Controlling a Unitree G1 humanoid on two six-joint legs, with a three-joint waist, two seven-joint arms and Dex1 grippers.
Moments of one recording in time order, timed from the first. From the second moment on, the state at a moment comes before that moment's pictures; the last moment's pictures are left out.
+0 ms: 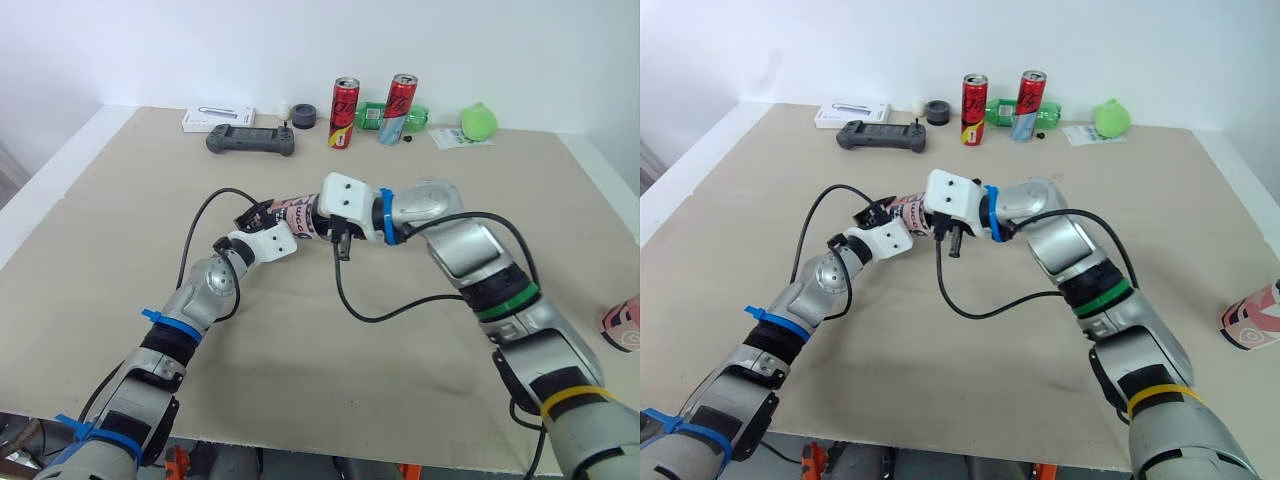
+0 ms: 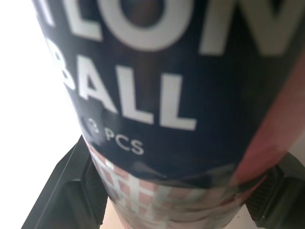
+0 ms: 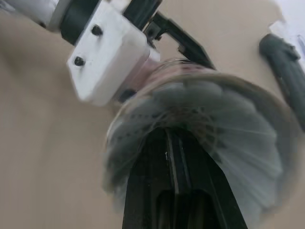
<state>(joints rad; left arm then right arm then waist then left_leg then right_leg) -0.70 0.35 -0.28 0.53 0.49 -0.21 -0.17 -1.02 -0.49 0.47 0.22 0.01 0.32 0.98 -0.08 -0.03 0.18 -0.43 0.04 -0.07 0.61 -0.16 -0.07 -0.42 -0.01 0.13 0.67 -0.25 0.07</state>
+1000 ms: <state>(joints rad) -0.68 0.25 -0.22 0.49 0.27 -0.20 -0.31 -0.77 -0.82 0.03 -0.20 0.30 0.69 1.20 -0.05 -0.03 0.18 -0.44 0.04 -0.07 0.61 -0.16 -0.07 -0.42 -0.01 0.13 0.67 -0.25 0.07</state>
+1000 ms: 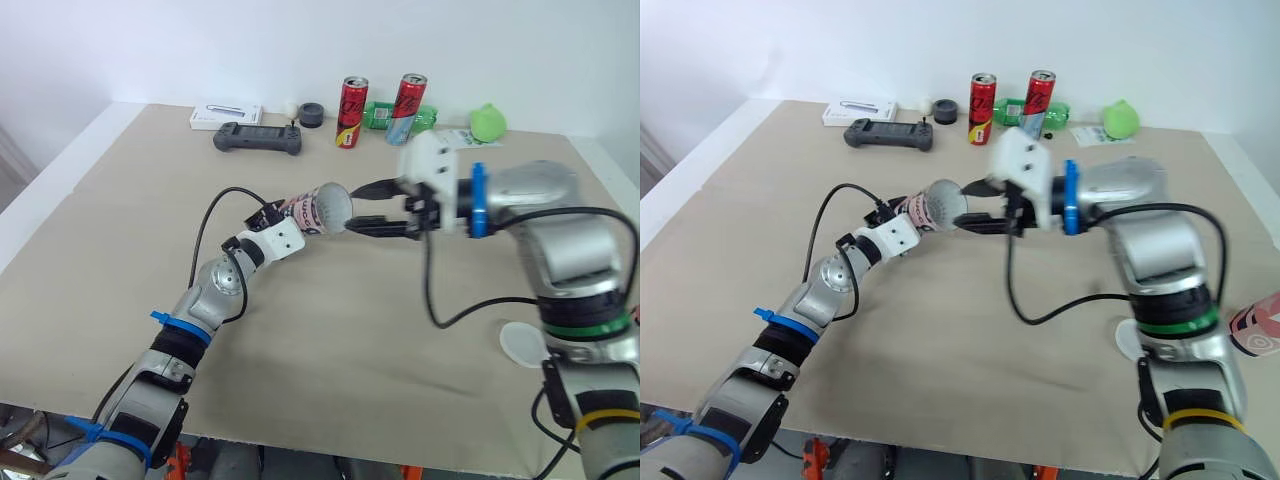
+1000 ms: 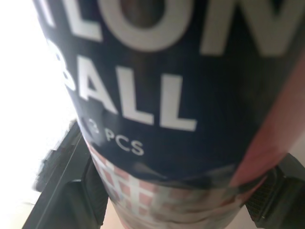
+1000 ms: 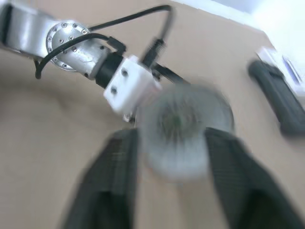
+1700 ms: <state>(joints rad) -0.41 0.20 -0.25 0.21 -0.16 0.10 -0.79 -0.20 -1.23 -0.15 0.08 0.27 0.65 1.26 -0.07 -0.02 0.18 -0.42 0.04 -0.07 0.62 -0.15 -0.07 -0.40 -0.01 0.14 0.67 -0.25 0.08</state>
